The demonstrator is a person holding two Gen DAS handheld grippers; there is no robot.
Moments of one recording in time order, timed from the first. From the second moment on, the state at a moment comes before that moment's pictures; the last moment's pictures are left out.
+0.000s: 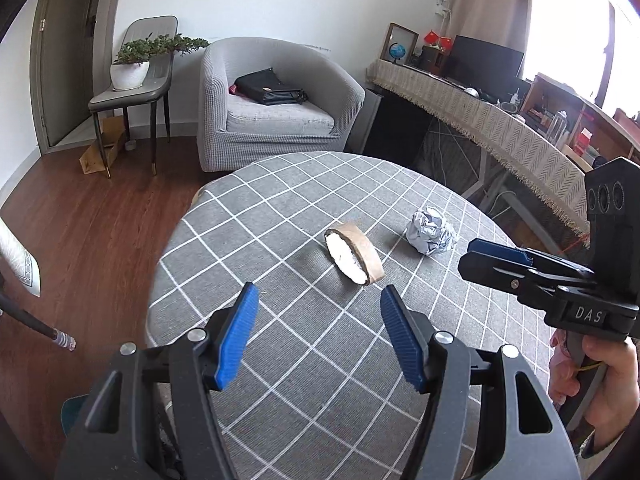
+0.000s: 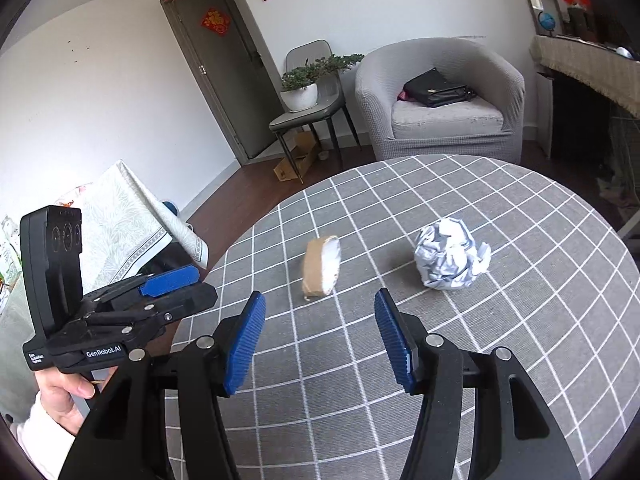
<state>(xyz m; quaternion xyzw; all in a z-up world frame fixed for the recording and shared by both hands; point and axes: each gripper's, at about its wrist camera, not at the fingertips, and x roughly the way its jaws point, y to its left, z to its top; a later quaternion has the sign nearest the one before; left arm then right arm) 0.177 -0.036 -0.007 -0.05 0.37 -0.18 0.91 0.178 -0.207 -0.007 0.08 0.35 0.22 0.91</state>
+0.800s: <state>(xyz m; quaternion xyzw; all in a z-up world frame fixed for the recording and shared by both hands) 0.250 -0.099 -0.042 -0.03 0.44 -0.17 0.88 0.229 -0.255 -0.026 0.03 0.39 0.16 0.91</state>
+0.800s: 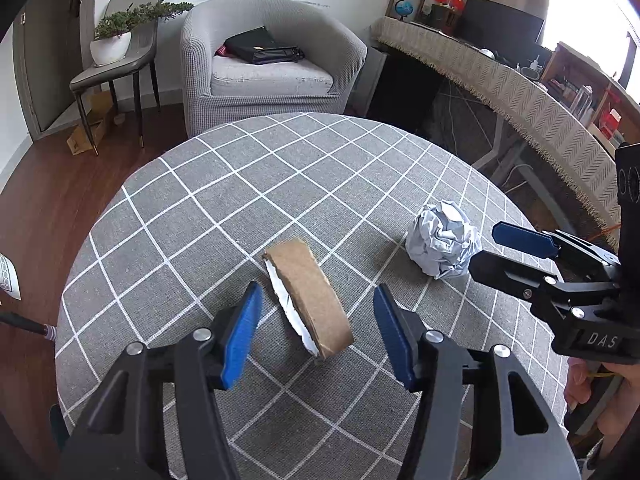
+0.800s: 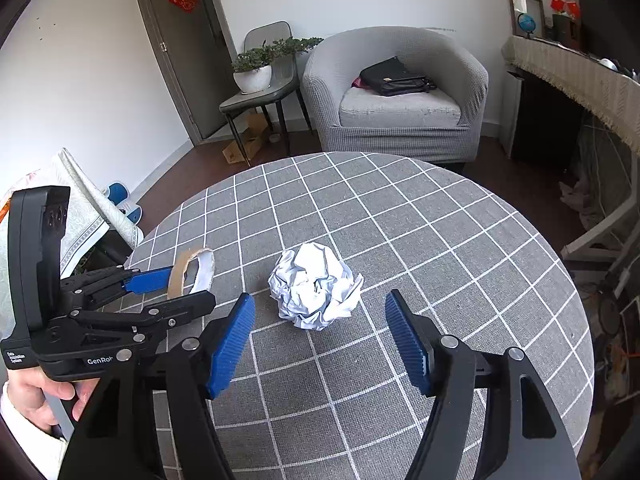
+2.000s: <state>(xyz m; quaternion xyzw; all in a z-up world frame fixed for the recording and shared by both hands) 0.209 -0.052 -0.033 -0.03 0.41 -0.19 0.89 0.224 -0.193 -0.027 -0.01 0.39 0.16 0.91</state>
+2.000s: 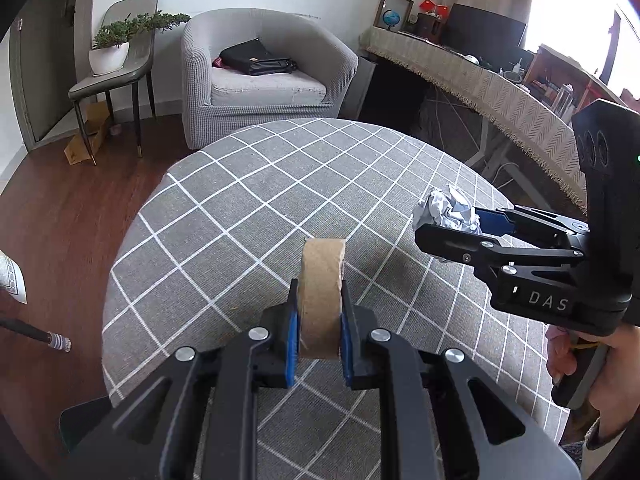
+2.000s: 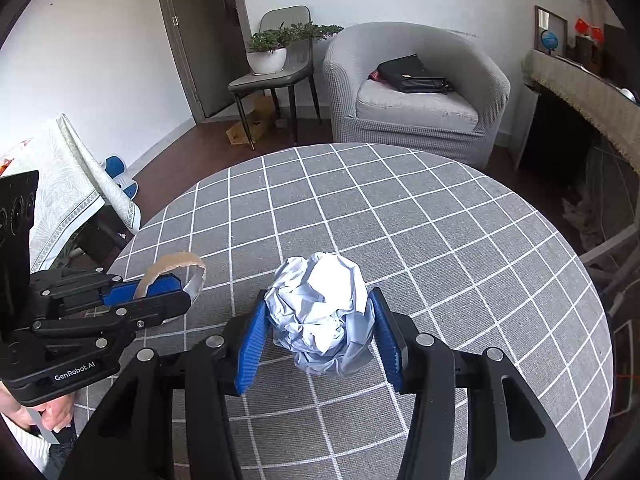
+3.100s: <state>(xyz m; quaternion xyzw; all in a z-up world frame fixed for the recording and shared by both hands) 0.090 0.090 -0.029 -0.04 0.40 -0.12 0.91 0.133 -0.071 -0.027 -0.02 0.36 0.24 0.90</state>
